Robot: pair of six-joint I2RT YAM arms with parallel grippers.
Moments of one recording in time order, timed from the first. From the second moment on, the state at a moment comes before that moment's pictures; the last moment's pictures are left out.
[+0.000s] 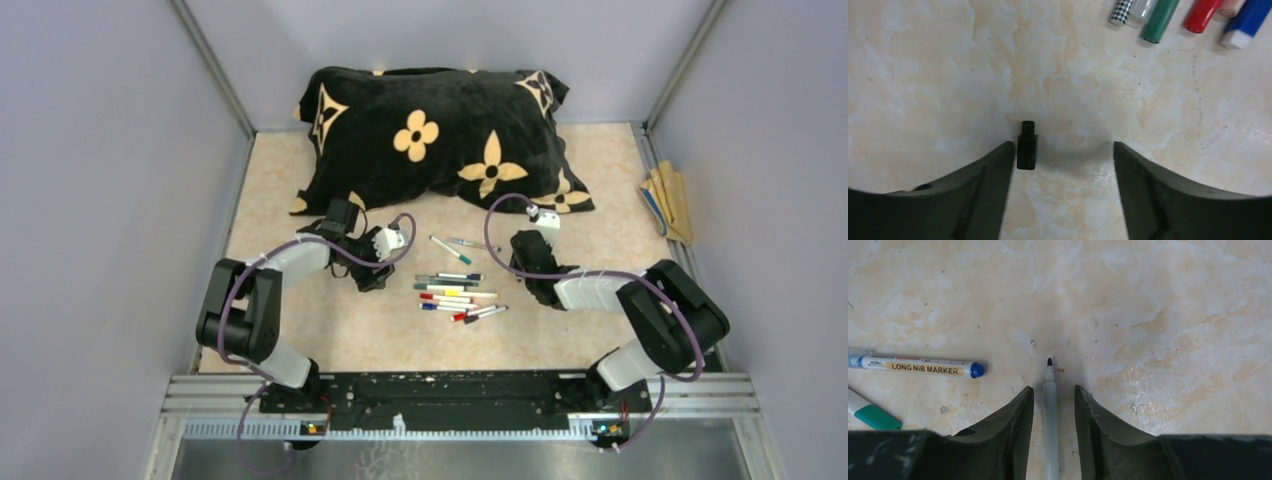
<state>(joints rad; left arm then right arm) -0.29 1.56 0.80 -0.37 0.47 0.89 0.58 1.50 0.51 0.28 0.51 0.54</state>
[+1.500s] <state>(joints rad) 0.04 1.38 1.20 -0.88 0.84 0.75 0.72 1.87 1.06 0.06 -0.03 0.05</state>
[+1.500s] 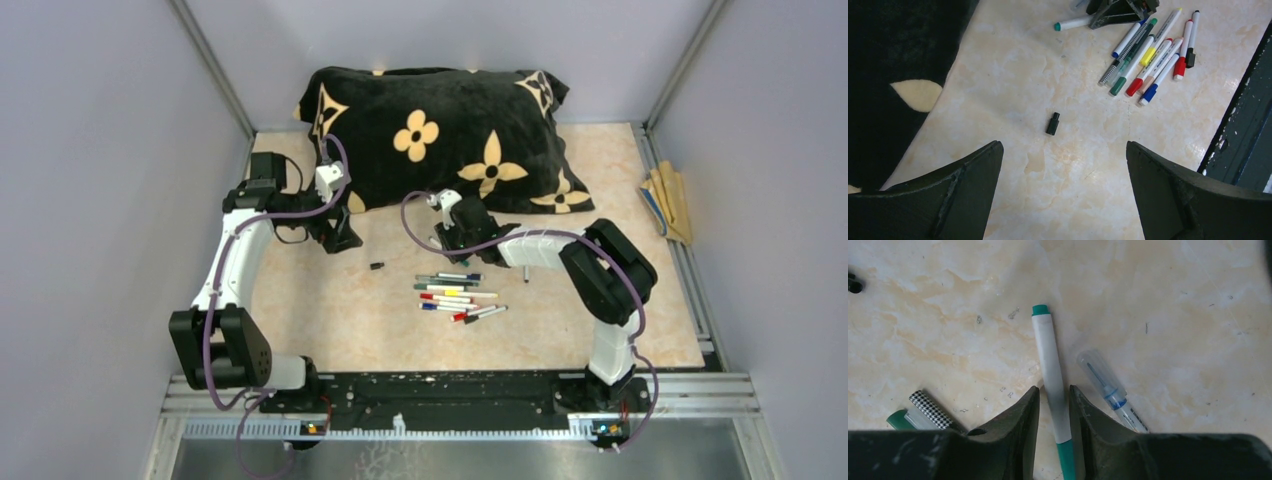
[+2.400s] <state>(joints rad) 0.05 1.30 1.18 -0.78 1.04 0.49 0.75 1.66 1.06 0.38 0.01 0.44</state>
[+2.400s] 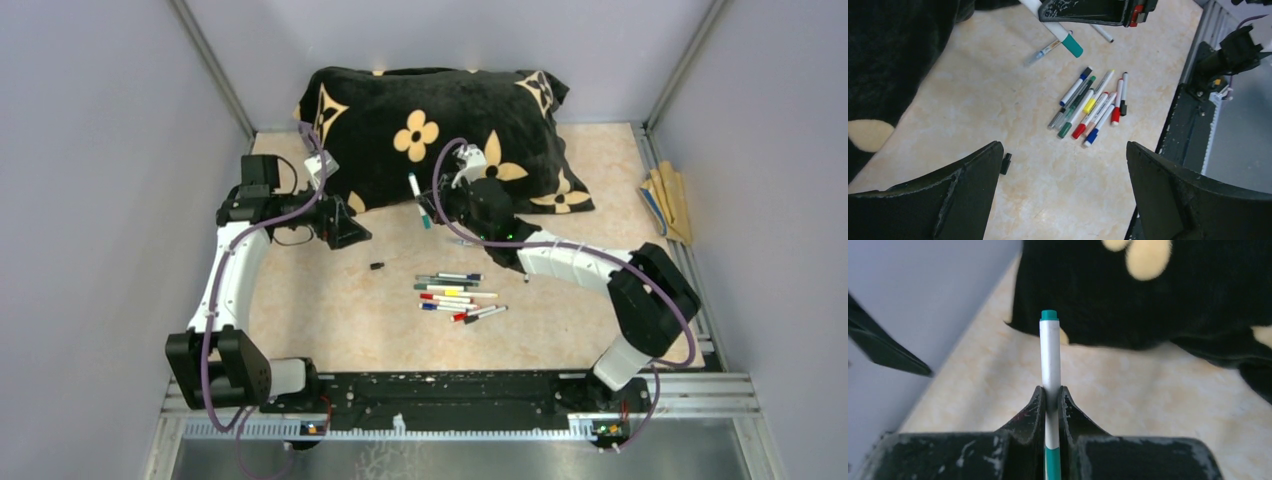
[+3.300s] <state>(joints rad) 0.05 1.29 1.03 -0.58 1.39 0.20 1.07 1.66 1.06 0.75 0.39 0.79</state>
